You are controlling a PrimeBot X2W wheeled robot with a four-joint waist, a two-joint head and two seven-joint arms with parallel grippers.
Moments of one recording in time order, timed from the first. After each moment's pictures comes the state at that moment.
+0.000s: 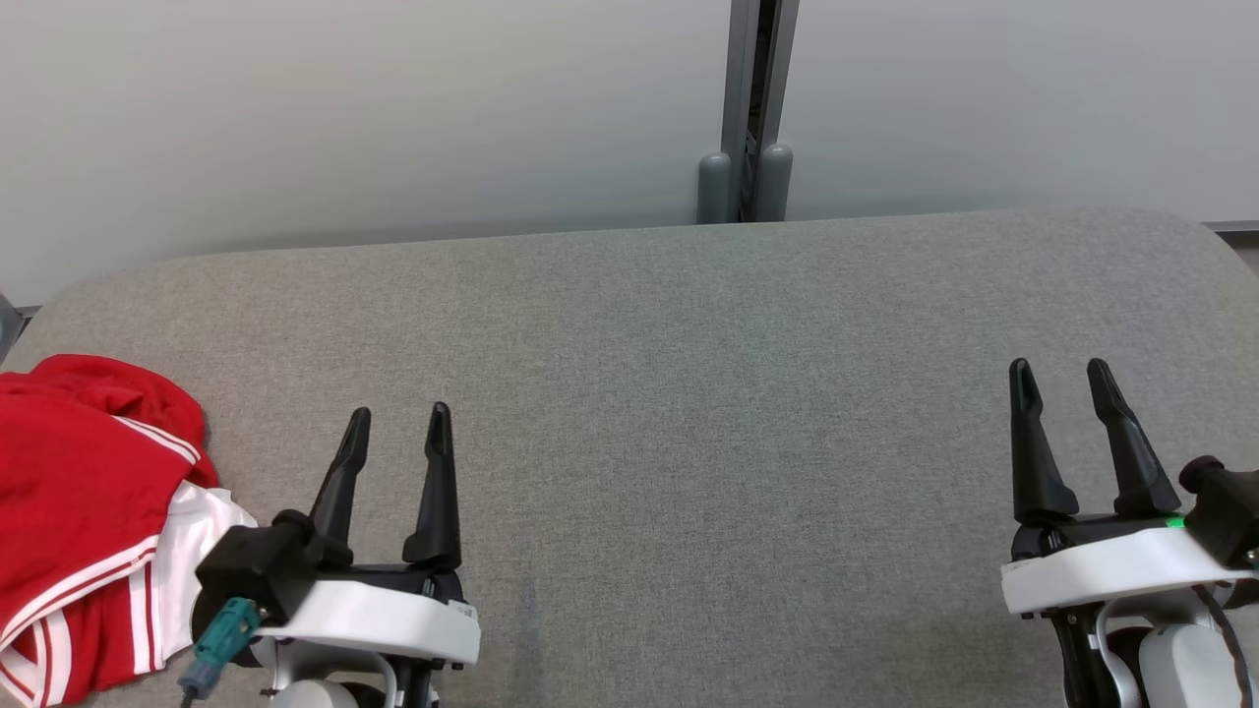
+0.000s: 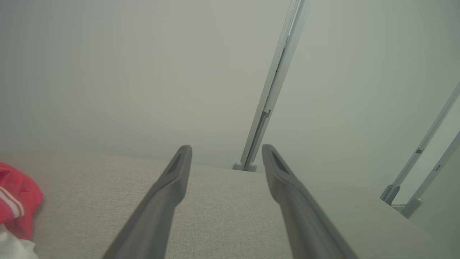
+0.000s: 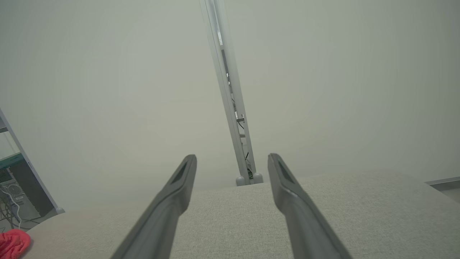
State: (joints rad) left arm -0.04 0.05 -0.18 0.00 -0.41 0.09 -0.16; right arm -0.13 -0.04 0.00 0.08 0.31 0.13 -0.18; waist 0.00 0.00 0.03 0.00
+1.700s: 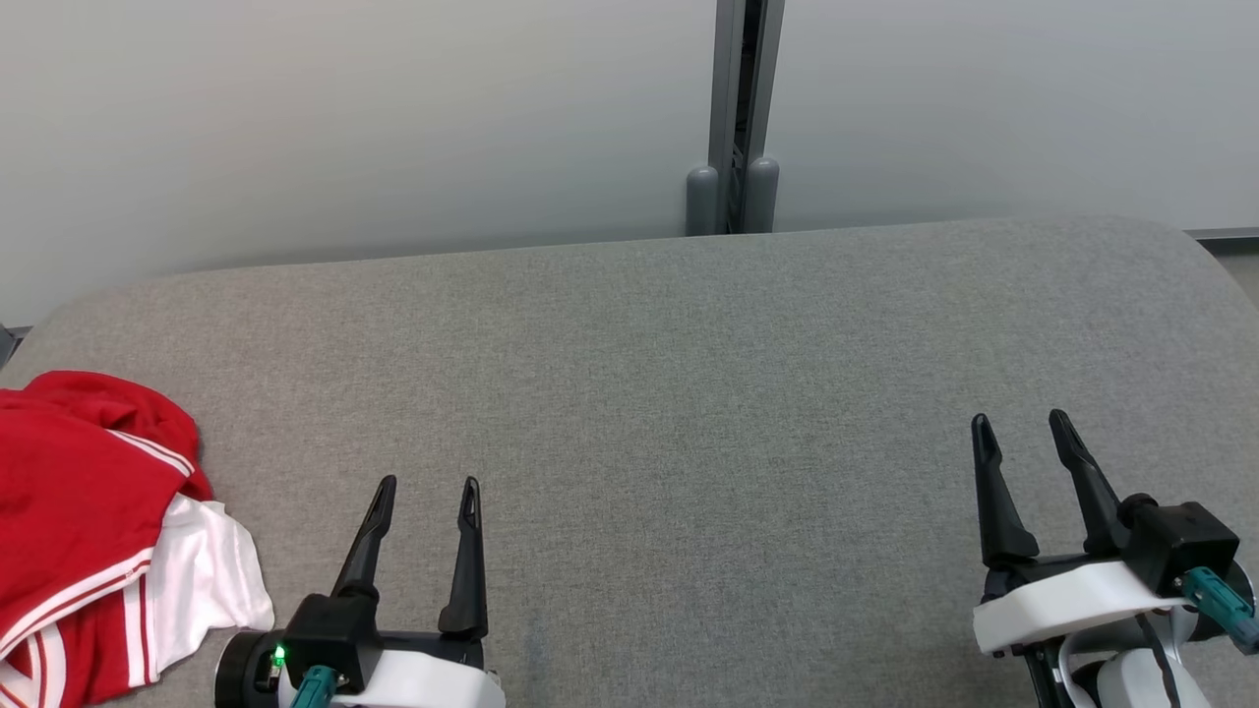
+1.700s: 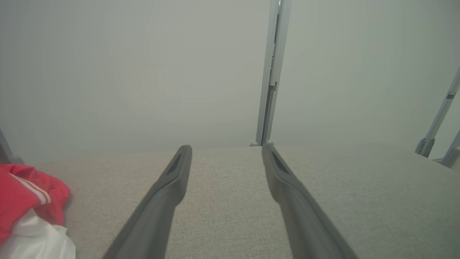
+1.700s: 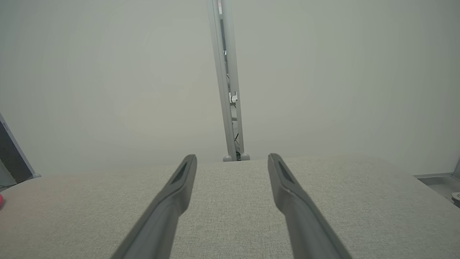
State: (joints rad) left arm 0.02 0.05 -0.25 0.10 -0.20 0.17 -0.26; right arm -0.13 -0.05 0.04 0.25 0.20 0.13 -0.26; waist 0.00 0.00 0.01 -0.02
